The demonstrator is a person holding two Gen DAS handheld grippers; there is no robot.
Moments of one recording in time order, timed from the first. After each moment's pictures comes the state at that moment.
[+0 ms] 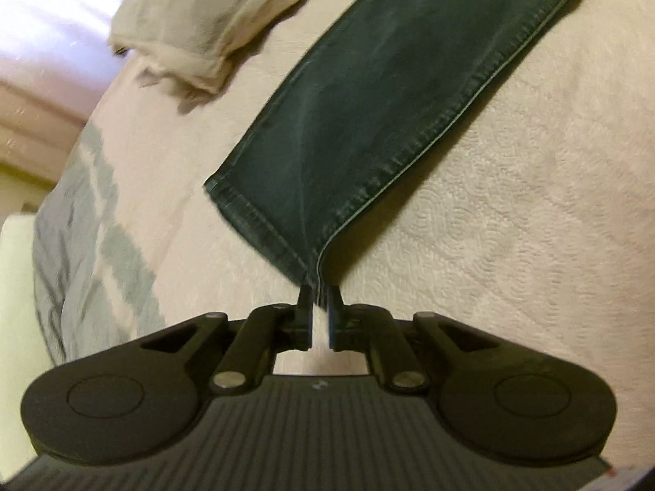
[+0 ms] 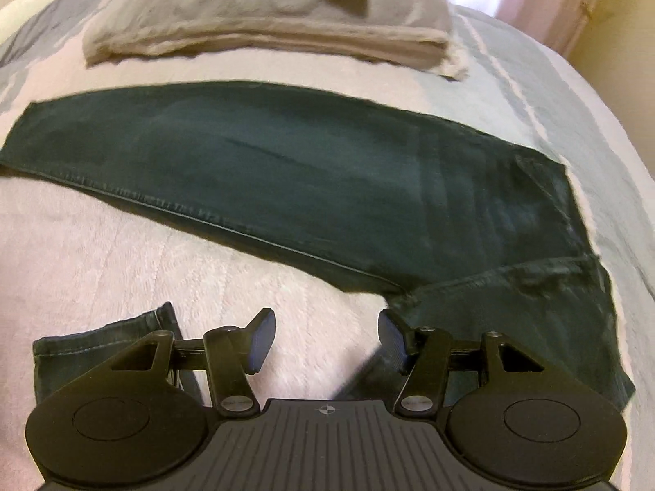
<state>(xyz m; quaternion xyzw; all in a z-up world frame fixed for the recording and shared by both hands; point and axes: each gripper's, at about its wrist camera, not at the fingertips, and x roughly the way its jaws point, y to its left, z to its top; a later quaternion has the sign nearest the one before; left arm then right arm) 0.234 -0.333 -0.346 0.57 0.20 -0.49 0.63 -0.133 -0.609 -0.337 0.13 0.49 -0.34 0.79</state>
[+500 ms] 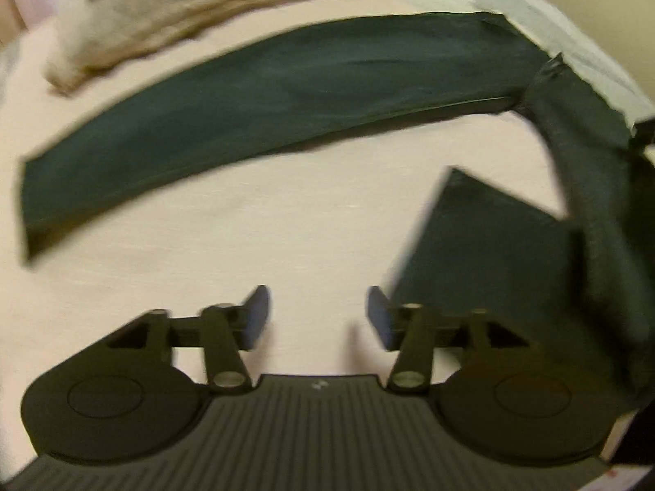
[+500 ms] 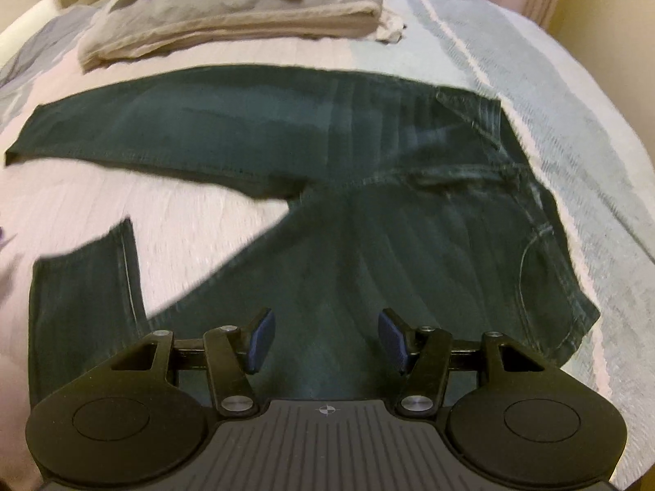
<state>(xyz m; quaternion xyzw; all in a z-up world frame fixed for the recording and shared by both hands) 0.007 -0.336 -0.311 0.34 0.40 -0.59 0.61 -0.274 -0.615 -0.324 0.18 0.50 -0.31 0.79</state>
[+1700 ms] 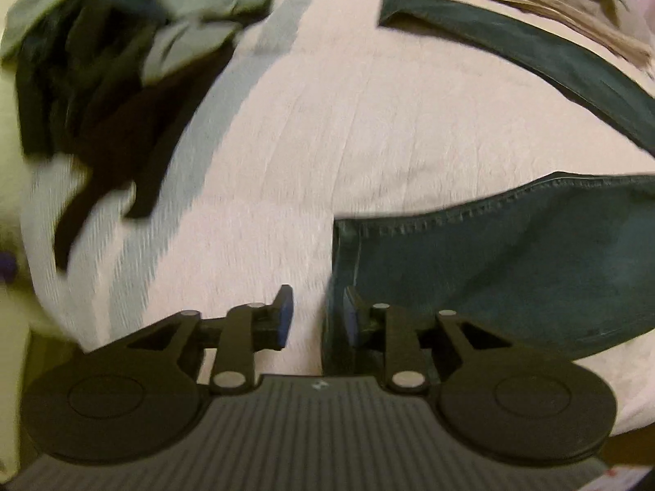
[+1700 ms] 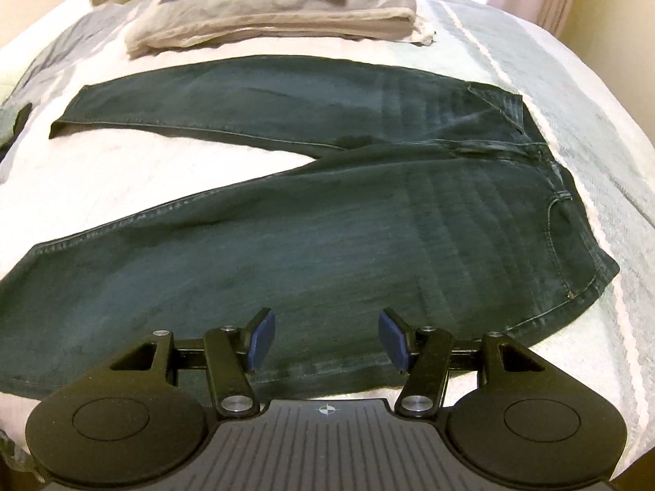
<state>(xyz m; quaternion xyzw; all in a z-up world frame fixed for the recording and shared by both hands) -0.005 -0.011 -0.274 0.23 0.49 -0.24 0.81 -0.277 -0.525 -0.319 0.17 0.48 -0.31 0.80</state>
